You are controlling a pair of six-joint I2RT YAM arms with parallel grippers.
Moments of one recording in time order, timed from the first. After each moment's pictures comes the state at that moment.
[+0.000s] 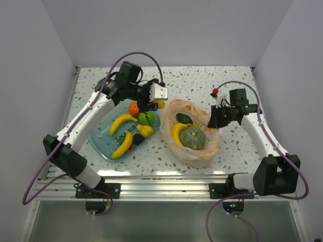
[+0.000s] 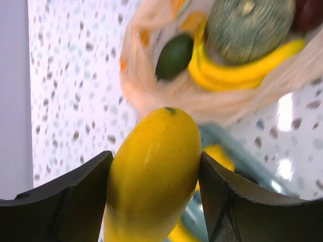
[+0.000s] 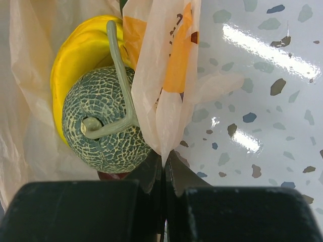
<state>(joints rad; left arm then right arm) -0.46 1.57 1.67 -0.97 0.53 1.02 0.07 1.31 1.04 -0.79 -0.46 -0.16</state>
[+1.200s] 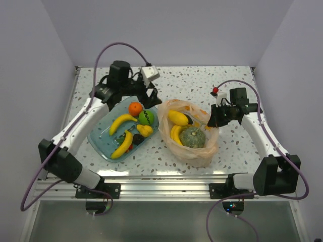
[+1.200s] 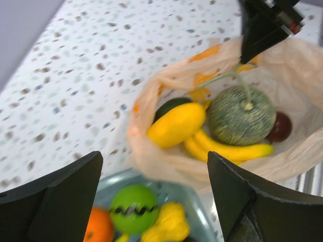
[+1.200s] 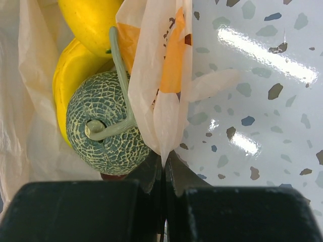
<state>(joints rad) -0.50 1.54 1.49 -0.46 0.63 0.30 0.07 1.32 1.06 -0.79 -0.46 -0.16</state>
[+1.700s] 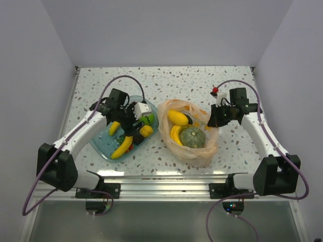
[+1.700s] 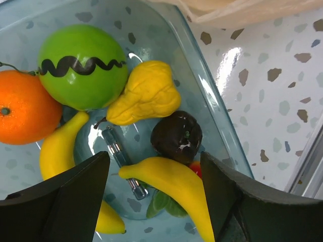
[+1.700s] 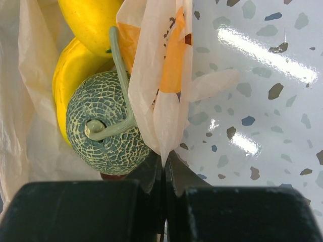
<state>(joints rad) -0.38 1.38 1.09 -0.75 0.46 0.68 0.07 1.31 1.05 -0.79 -0.46 -0.16</state>
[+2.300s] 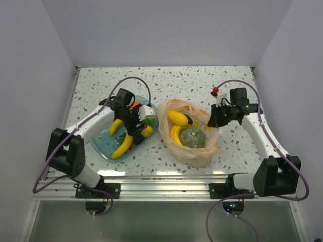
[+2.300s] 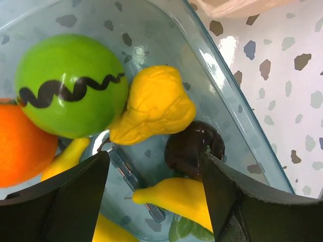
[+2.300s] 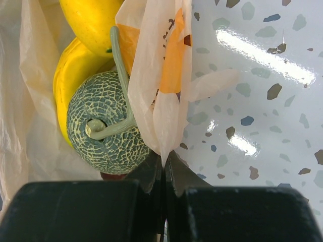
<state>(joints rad) -0.39 1.54 1.10 -0.71 0.45 0.83 0.07 1.30 1.05 -0.79 -0.46 -0.16</state>
